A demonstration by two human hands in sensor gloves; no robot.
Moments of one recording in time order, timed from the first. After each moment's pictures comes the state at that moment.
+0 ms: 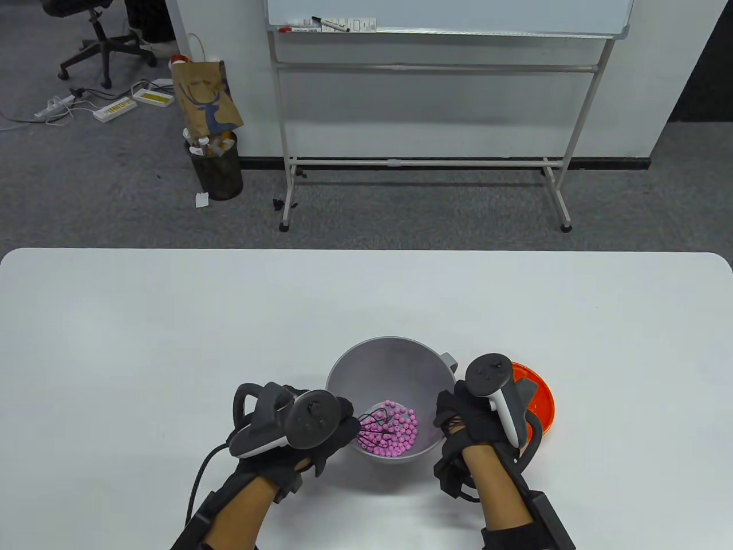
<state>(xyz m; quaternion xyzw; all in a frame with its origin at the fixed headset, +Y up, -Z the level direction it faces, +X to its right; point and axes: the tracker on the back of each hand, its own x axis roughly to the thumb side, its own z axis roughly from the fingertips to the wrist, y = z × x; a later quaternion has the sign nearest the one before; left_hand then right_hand) -0.126 -0.607 -0.313 0.05 -0.26 0.09 0.96 0.151 -0.696 -0.360 -0.21 0.09 0.94 0.27</state>
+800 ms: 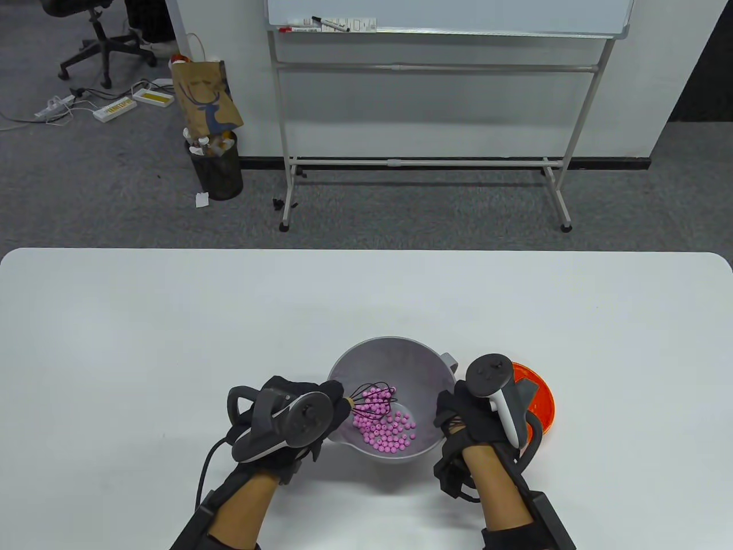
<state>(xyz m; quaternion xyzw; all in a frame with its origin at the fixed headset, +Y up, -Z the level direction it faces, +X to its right) -0.138 -0.623 -0.324 0.14 -0.20 0.03 0.97 0.151 -0.697 -0.360 -0.21 0.08 0.94 0.27</state>
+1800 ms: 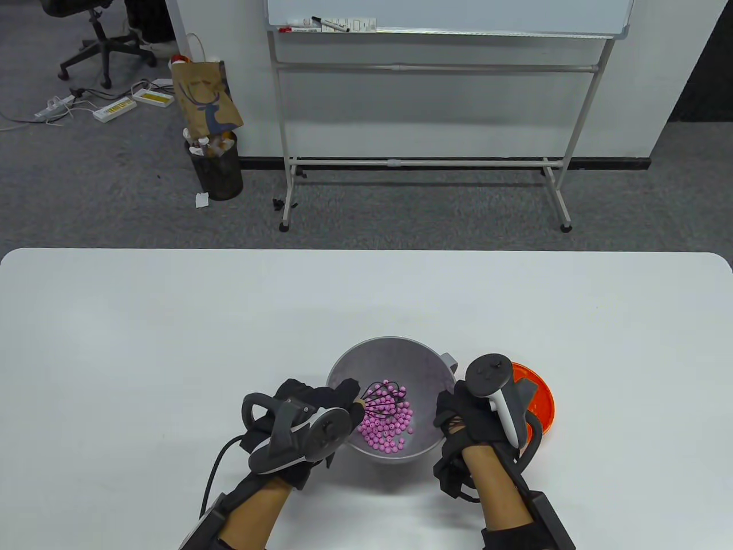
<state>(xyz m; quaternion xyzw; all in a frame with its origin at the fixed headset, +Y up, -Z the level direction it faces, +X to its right) -0.119 -0.628 -0.315 0.17 -0.22 0.01 0.96 0.151 -0.697 -0.360 -0.21 0.08 0.94 0.27</state>
